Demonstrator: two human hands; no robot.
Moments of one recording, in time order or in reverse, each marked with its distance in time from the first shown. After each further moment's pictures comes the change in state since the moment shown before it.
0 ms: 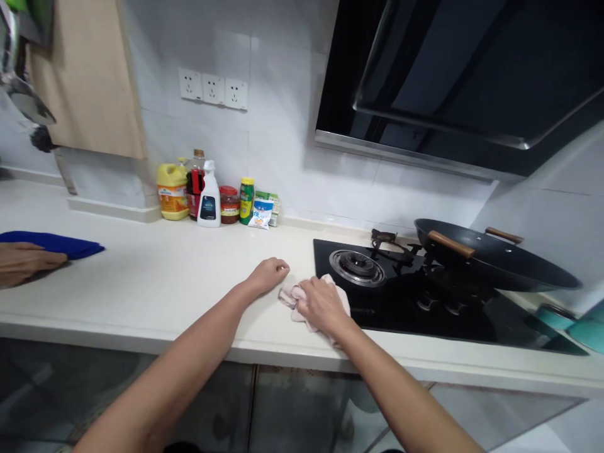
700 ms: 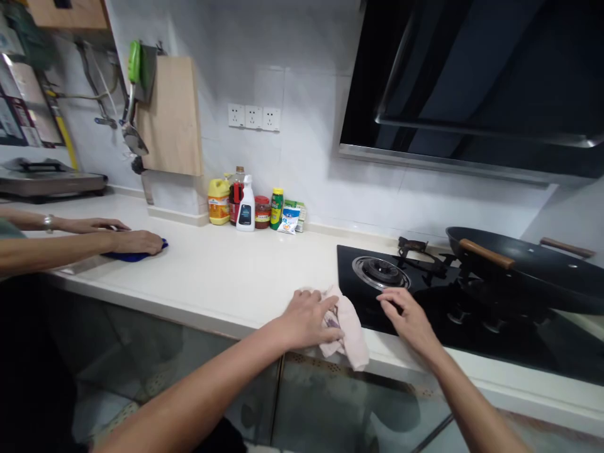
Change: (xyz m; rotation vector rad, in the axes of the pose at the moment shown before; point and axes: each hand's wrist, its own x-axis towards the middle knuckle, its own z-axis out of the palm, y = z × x) left_hand -0.110 0.099 0.014 0.319 -0.179 0.124; right_hand -0.085 0.108 -0.024 0.560 0.369 0.064
